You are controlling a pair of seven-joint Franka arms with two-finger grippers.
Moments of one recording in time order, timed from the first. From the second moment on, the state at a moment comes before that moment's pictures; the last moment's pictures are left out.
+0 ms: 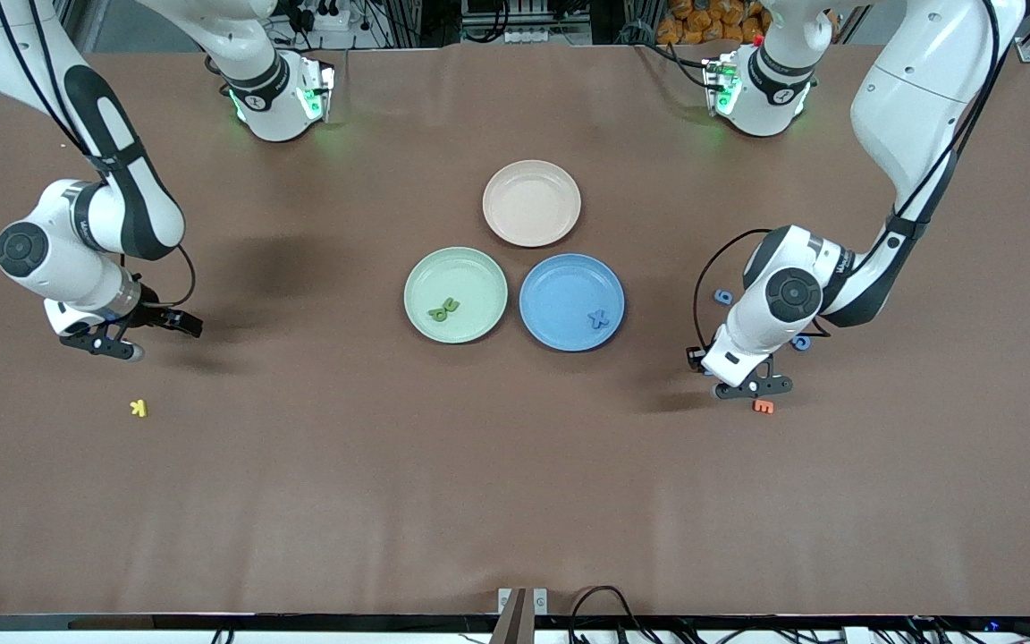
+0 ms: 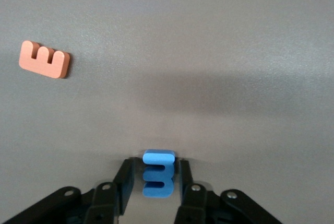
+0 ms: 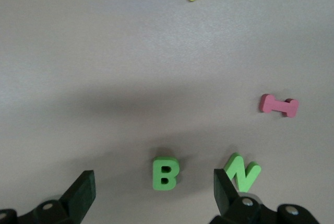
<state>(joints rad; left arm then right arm) 0.08 0.59 -0.38 -1.99 0.36 2.52 -0.63 -0.17 0.32 -0.04 -2.29 -0.05 2.58 0.07</state>
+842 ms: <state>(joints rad) 0.07 0.60 -0.38 -1.99 0.36 2.53 -0.63 -0.21 0.39 -0.03 -2.31 -0.05 2.70 0.06</state>
